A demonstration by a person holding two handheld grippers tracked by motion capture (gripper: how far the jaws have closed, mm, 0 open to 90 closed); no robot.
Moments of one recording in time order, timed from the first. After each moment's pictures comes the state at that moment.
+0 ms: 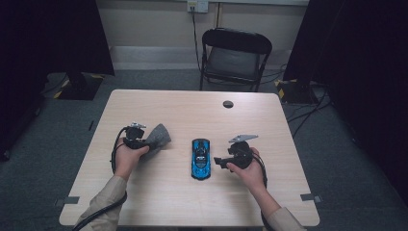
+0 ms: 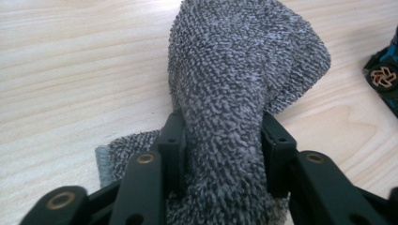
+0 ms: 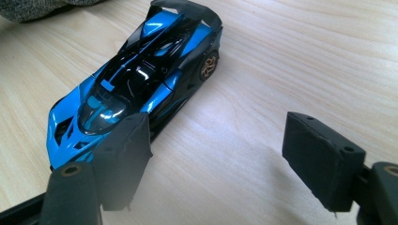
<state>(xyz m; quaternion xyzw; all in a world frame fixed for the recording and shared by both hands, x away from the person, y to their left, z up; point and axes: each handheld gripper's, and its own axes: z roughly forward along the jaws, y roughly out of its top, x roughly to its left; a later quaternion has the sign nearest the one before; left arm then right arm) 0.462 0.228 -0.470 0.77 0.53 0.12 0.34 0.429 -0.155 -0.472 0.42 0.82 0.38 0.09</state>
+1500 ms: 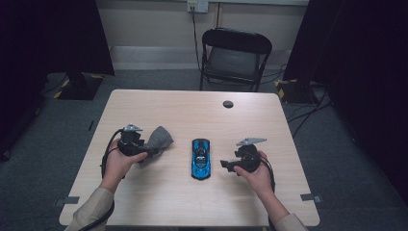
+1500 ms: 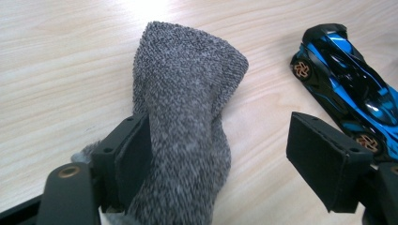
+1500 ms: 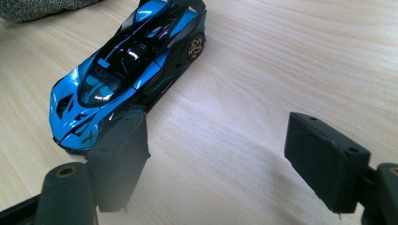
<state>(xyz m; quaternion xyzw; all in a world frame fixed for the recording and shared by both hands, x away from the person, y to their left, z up) 0.423 0.232 -0.435 0.79 0.48 0.12 0.37 0.416 -0.176 -0.468 0.43 0.82 0.38 0.10</state>
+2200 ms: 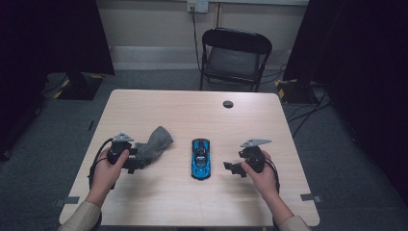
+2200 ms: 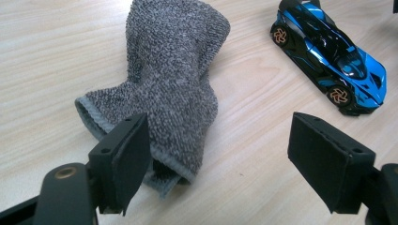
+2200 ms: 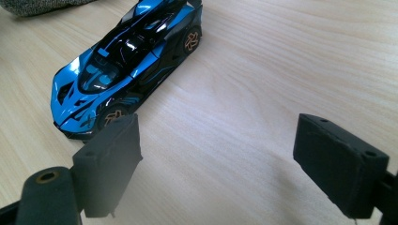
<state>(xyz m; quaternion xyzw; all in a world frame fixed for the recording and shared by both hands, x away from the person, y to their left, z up) 0.390 0.252 -0.437 0.80 0.46 0.10 0.38 0.412 -0.189 -0.469 0.42 0.82 0.39 0.10</state>
